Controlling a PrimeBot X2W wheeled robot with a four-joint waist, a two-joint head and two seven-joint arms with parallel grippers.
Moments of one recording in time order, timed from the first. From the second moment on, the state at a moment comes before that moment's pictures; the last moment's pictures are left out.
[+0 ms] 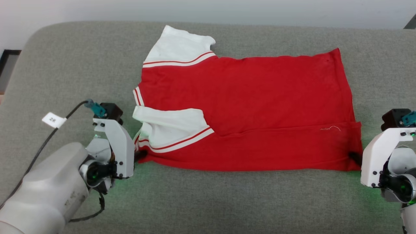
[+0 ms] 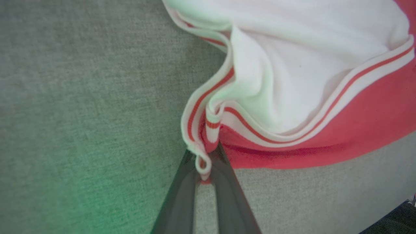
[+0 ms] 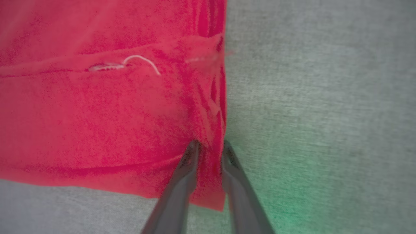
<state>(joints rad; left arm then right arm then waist) -0.91 0.57 -1.16 0.74 -1.40 -0.08 0.44 -0.41 -0.27 -0.02 0.30 0.38 0.13 0.86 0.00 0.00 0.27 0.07</state>
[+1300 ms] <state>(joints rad) -0.76 0.82 -1.19 0.29 -1.46 0.17 0.60 -0.11 -0.31 -0.07 -0.01 0.52 0.13 1.05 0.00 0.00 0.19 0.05</state>
